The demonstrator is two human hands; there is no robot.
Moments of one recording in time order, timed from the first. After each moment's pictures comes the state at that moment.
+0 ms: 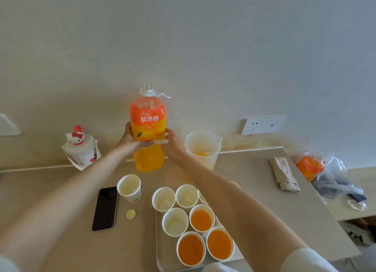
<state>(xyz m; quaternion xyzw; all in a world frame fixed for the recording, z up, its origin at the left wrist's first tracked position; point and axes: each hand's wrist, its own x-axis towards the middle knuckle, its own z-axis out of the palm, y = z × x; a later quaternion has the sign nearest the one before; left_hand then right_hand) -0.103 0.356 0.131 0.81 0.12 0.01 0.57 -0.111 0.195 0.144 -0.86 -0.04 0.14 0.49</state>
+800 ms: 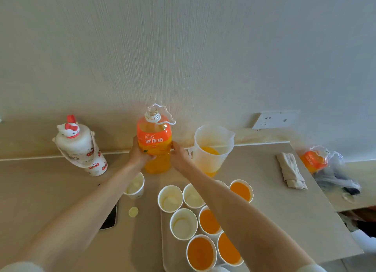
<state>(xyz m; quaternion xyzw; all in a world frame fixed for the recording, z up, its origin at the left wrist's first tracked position) -0.090 0.365 0.028 0.76 0.17 0.00 0.63 -0.090 0.213 0.060 -0.87 0.02 0.20 0.45</state>
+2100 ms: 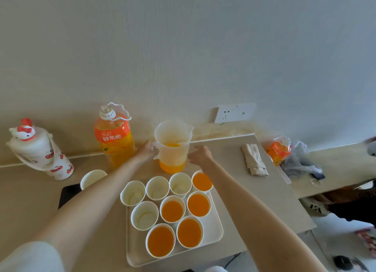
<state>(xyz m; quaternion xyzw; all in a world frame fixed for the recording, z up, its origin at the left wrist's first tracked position) -0.084 0.229 0.046 0.88 0.11 -0.14 0.44 -0.099 0.029 0.059 -0.80 0.21 0.17 0.54</state>
